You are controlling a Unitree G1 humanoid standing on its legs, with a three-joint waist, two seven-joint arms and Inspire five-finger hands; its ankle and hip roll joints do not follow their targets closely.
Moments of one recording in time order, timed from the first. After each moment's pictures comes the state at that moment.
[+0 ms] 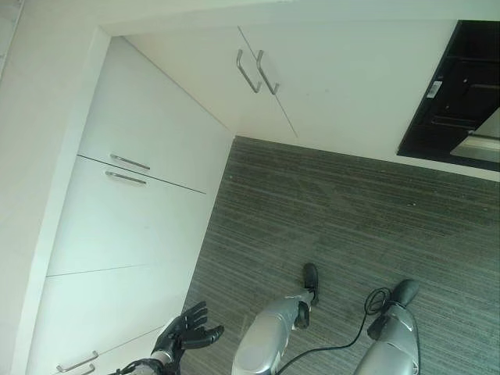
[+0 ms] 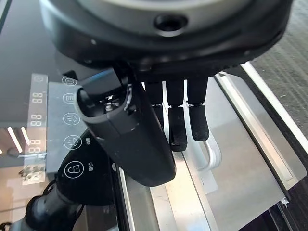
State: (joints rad) left arm 0.19 0.42 -0.18 0.73 -0.46 -0.18 -0.22; right arm -1.19 -1.06 0.13 1.39 0.83 -0.11 -0.17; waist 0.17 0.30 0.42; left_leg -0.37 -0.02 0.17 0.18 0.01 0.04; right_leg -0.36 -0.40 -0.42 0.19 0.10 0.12
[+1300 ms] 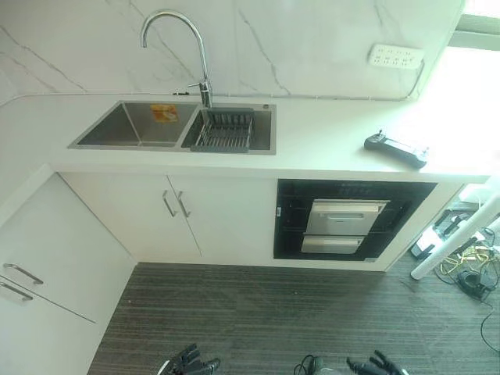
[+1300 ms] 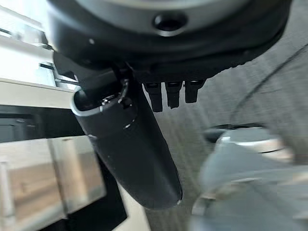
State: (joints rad) left arm 0.06 0.25 -0.07 1.26 -0.43 -0.25 -0.13; right arm 0.08 -0.23 0.03 1.31 0.55 -0.27 0.10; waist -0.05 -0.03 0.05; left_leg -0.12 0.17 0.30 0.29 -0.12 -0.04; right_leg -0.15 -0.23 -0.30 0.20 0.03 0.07
